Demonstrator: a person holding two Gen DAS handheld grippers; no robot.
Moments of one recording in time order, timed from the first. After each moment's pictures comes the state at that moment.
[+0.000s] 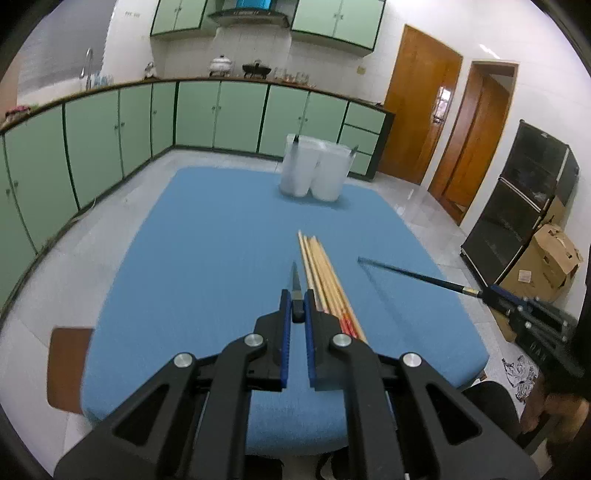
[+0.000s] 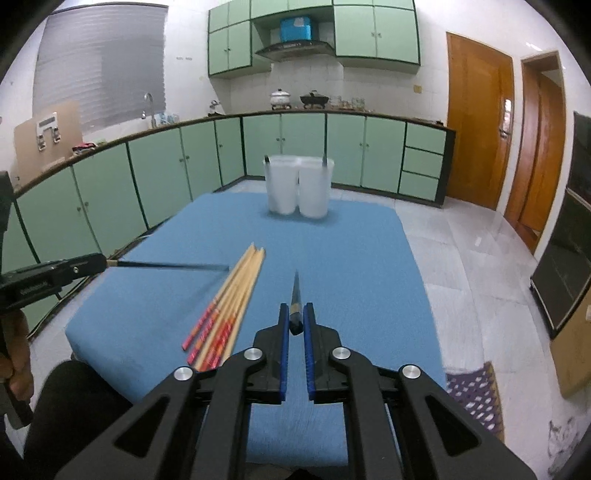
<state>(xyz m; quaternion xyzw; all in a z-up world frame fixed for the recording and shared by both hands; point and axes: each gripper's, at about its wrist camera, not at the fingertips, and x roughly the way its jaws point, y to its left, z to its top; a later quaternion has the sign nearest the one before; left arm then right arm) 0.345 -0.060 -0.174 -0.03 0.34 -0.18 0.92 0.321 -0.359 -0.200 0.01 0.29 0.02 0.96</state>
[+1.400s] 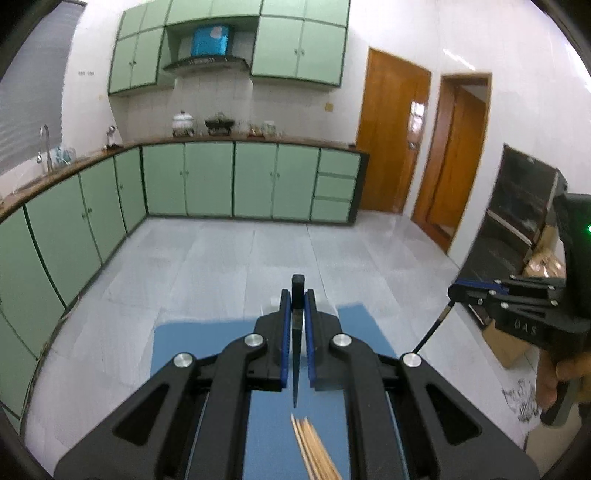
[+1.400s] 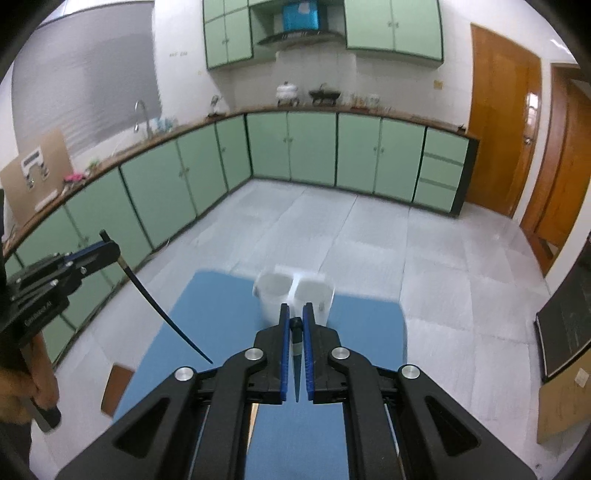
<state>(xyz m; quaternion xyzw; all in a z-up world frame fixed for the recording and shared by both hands) 0.550 -0.128 0.048 0.01 0.26 -0.22 0.94 0.543 -0.396 0.024 0.02 0.33 0.04 0.94</state>
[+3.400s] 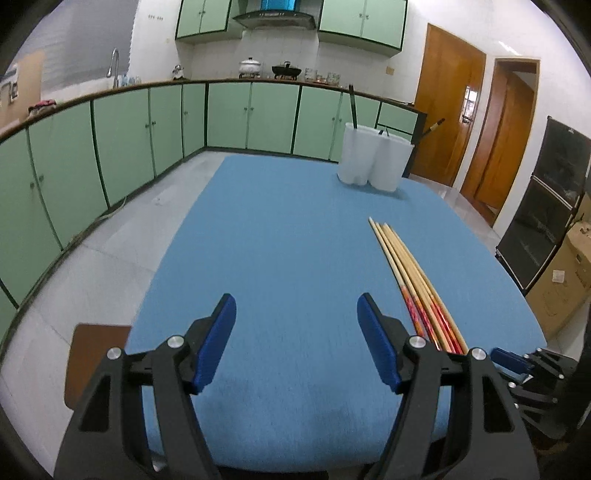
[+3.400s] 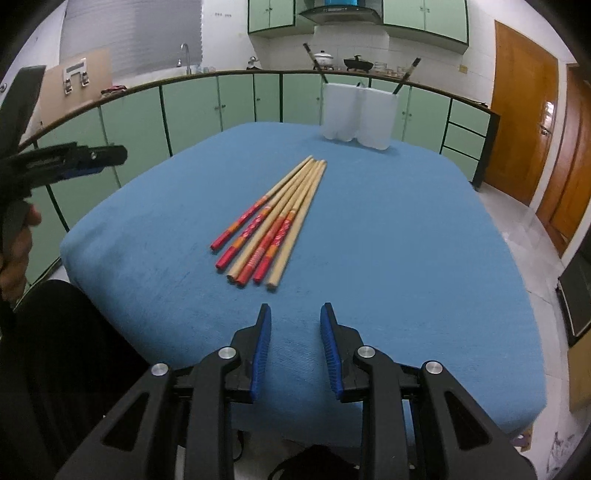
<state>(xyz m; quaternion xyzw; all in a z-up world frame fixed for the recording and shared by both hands) 0.364 0.004 -0.235 -0.02 0.33 -0.12 0.93 0.324 -0.308 -0.322 -0.03 0.35 0.08 0.93</state>
